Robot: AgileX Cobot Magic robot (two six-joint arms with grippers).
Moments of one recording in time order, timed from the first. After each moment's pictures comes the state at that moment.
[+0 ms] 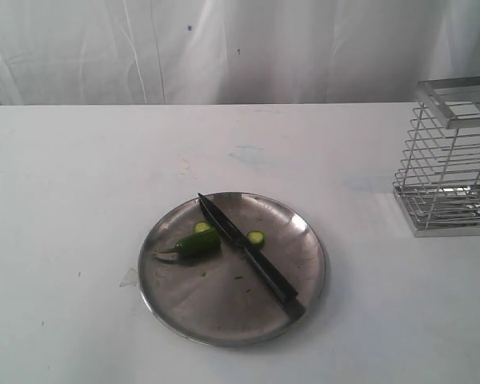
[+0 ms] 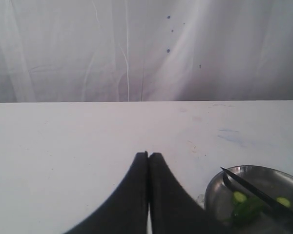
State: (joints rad) left arm 0.07 0.25 -0.41 -0.39 0.39 0.28; right arm 0.02 0.00 0.00 0.02 0.34 0.13
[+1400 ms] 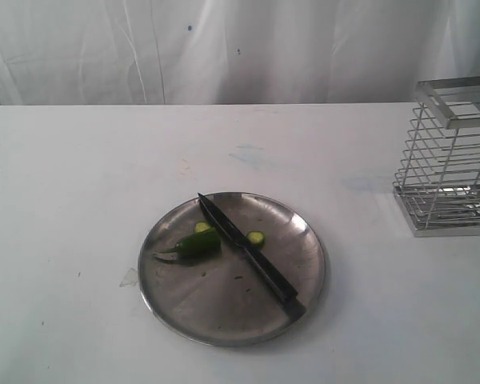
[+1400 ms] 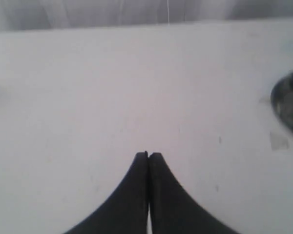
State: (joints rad) left arm 0.07 0.01 0.03 -0.04 0.34 0.06; right arm 0.02 0.00 0.00 0.02 0.34 0.13
